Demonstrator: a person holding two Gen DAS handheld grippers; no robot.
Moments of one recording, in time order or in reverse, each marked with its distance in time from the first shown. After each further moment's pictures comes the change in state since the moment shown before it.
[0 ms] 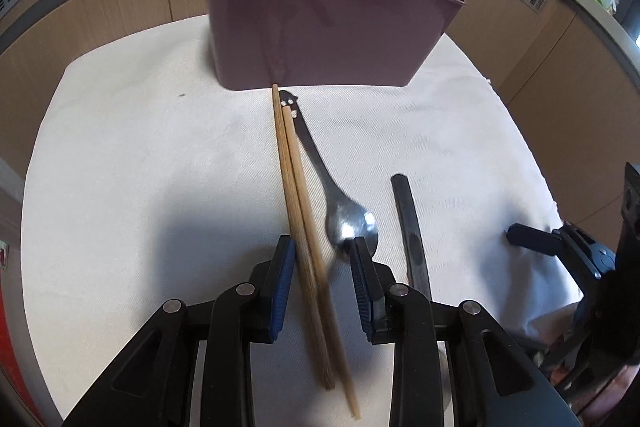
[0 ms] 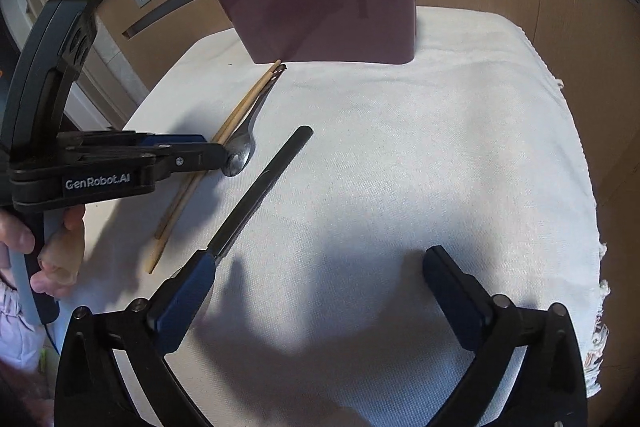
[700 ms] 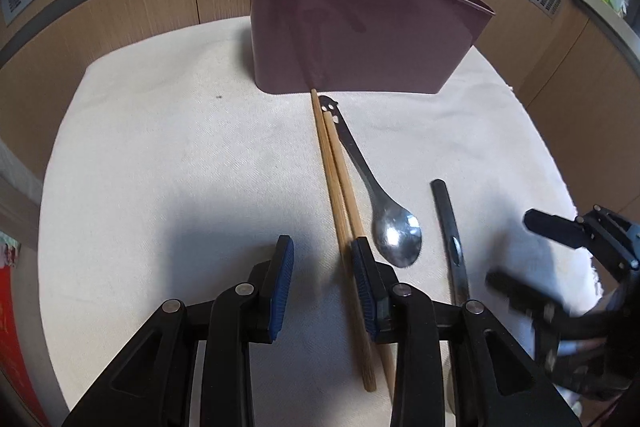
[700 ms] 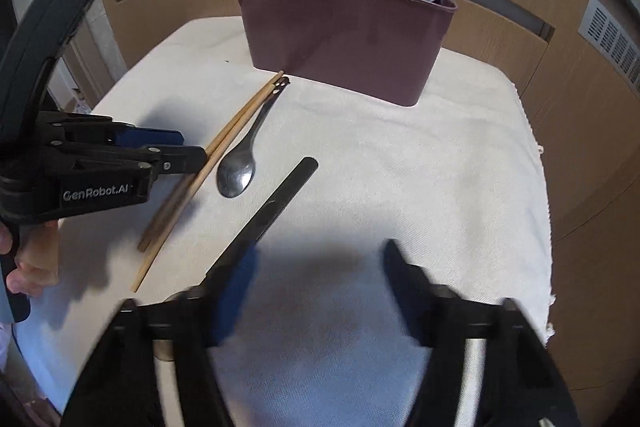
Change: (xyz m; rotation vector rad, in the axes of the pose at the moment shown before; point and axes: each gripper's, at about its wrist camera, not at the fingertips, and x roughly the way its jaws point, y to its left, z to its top) left arm 0.001 0.015 0.004 0.003 -0.021 0.079; right arm 0.005 0.043 0.030 -0.166 0.023 -0.222
